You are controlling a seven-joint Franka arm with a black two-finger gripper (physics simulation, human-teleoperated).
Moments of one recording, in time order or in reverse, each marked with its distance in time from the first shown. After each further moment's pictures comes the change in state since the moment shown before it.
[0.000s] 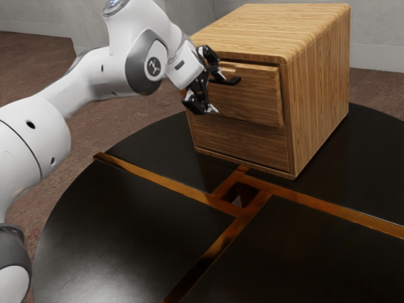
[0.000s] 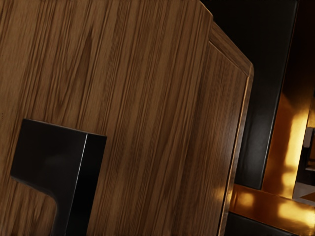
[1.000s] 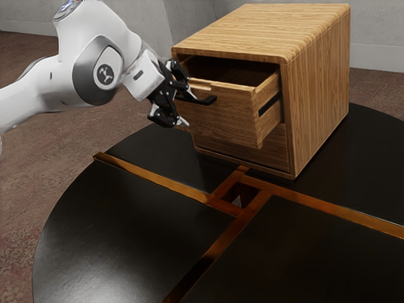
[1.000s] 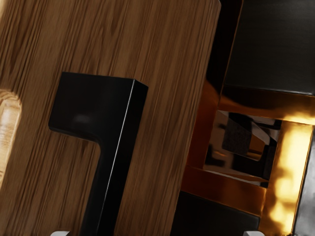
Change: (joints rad) arm -0.031 -0.300 0.007 -0.356 0.067 0.010 -0.005
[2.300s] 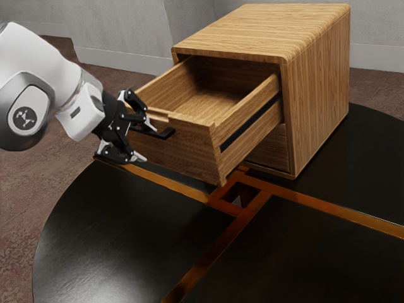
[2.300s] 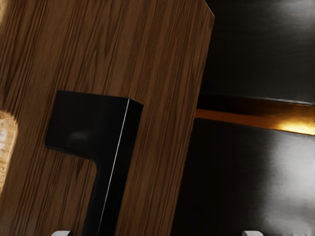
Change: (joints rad) arm 0.000 -0.444 -0.050 -0.466 0.152 0.044 -0.055
